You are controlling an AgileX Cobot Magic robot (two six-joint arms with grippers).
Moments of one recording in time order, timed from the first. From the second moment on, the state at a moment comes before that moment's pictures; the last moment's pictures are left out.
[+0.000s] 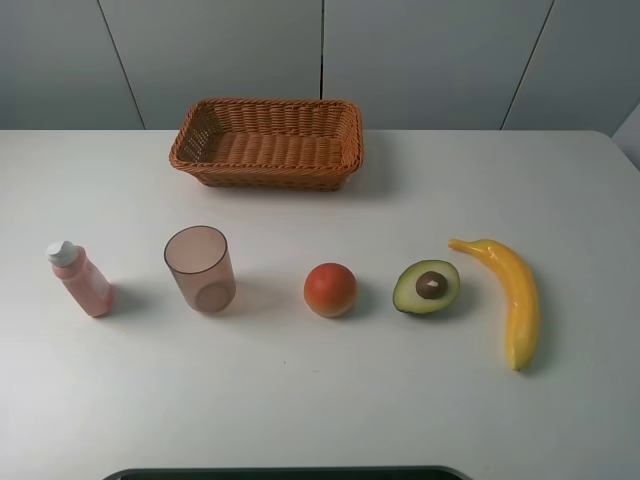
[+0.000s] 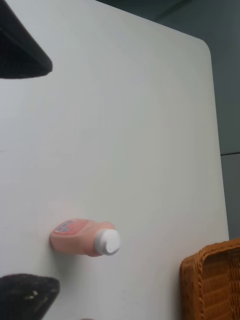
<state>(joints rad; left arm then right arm) -0.21 0.00 -0.51 0.10 1.08 -0.04 0.01 0.00 -0.51 0.04 1.10 0.00</state>
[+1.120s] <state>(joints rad) -0.21 0.00 -0.51 0.10 1.08 -0.04 0.01 0.00 -0.51 0.04 1.10 0.00</state>
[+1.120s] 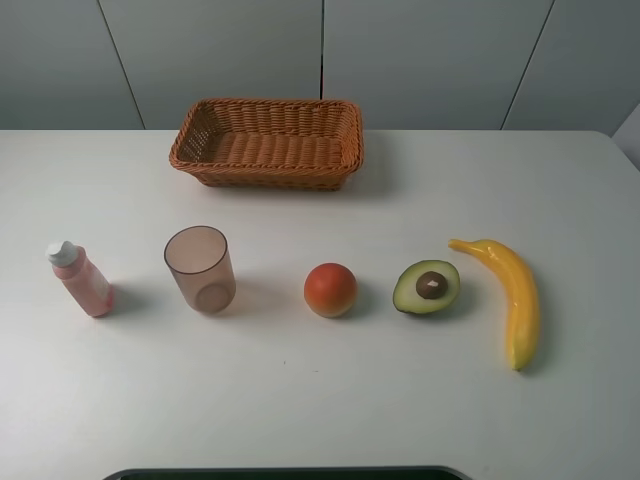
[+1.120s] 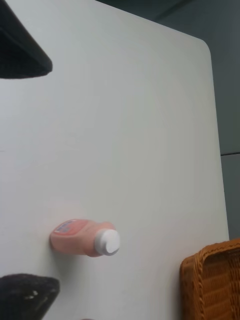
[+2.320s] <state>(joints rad) -0.21 0.00 -0.51 0.10 1.08 -0.04 0.01 0.17 -0.63 0.07 1.12 0.03</state>
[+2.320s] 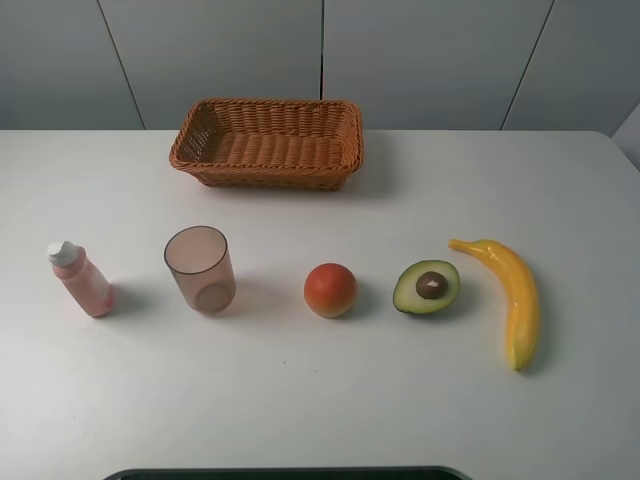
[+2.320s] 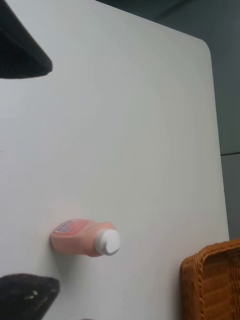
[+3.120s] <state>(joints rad) -0.21 0.00 -0.51 0.10 1.08 -0.04 0.10 1.32 -0.90 0.07 0.96 -0.03</state>
